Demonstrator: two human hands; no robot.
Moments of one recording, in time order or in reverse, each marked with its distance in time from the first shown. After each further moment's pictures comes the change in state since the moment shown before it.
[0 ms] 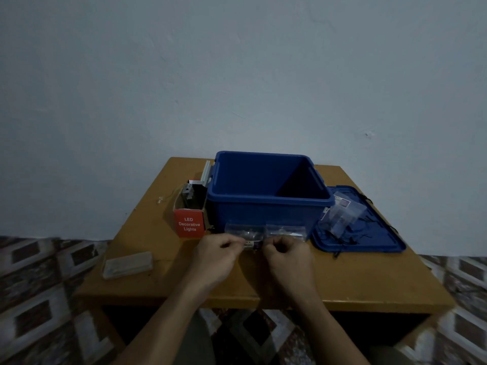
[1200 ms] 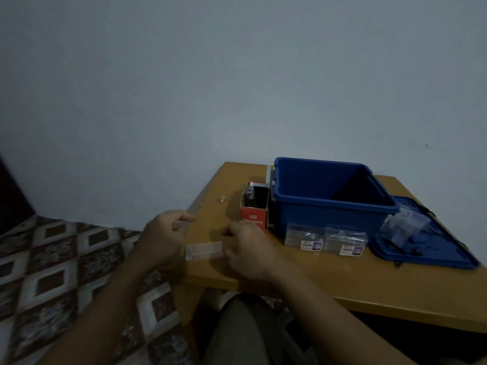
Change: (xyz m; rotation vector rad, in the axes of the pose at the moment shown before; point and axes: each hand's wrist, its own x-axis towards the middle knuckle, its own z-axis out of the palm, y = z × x) left_hand -0.043 -0.047 -0.190 0.441 0.365 0.185; right_hand -0.032 -0.095 0.119 -0.520 -0.576 -0.506
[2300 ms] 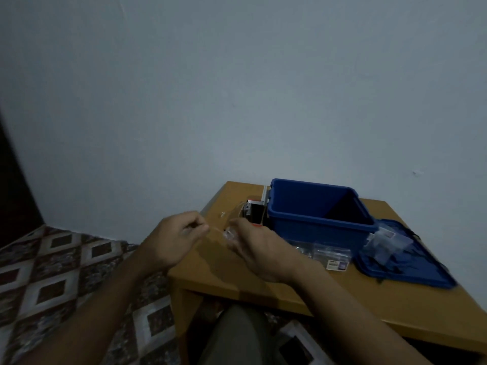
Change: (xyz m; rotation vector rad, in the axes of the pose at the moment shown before) left_hand -0.028 0.045 -0.023 -0.043 -0.040 0.256; right_hand -0.046 -0.017 -0.055 -0.121 -0.006 -0.241
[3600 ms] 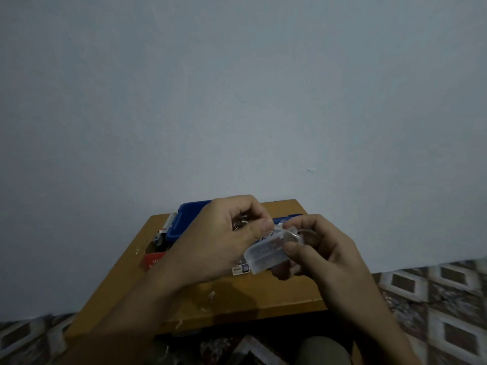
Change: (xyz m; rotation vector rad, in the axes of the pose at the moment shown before) left_hand -0.014 0.304 0.108 -0.243 -0.263 0.418; right_hand -0.255 0.052 -0.110 0.871 0.823 0.150
